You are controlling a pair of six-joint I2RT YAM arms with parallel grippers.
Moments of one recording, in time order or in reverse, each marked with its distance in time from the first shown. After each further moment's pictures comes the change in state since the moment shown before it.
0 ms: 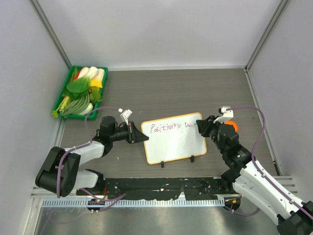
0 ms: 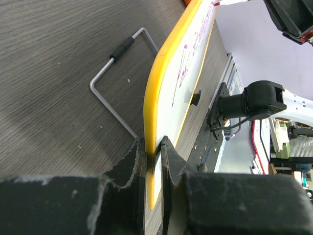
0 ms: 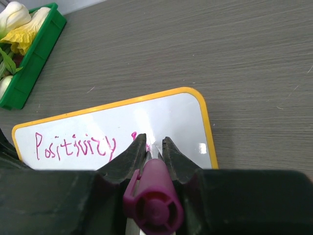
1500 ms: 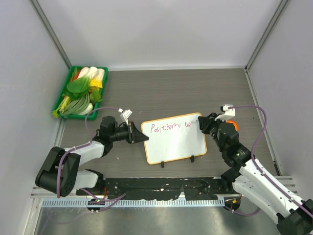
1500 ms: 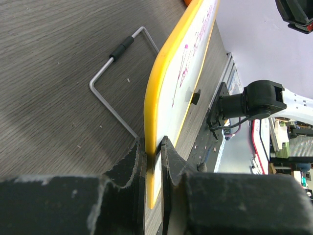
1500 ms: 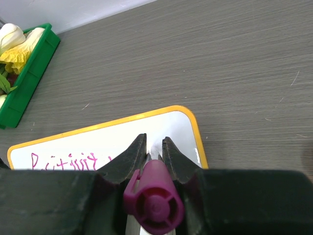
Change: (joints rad) left arm 0.000 0.000 0.000 -0.001 0.002 0.000; right arm -0.002 0.024 0.027 0.043 0.072 -0.006
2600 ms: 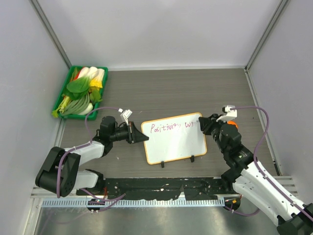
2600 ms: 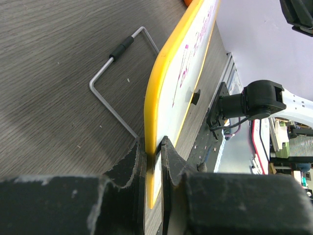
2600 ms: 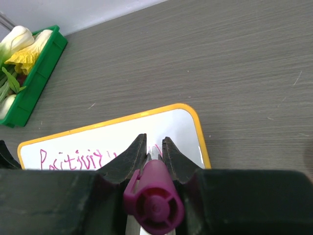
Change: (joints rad) left arm 0.000 0.000 0.000 0.000 0.000 0.000; right arm 0.000 -0.060 -0.006 -0.049 -0.016 0.011
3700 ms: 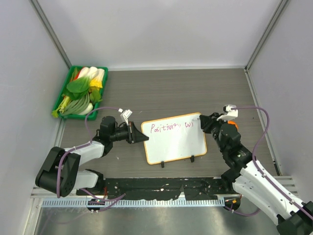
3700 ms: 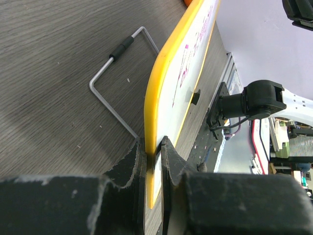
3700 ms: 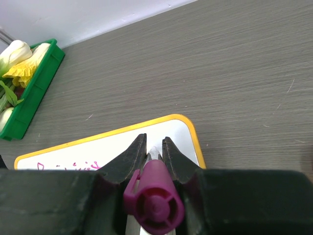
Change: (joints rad) left arm 0.000 0.000 0.000 0.000 0.000 0.000; right arm 0.000 0.045 -0.003 0.082 0.044 0.000
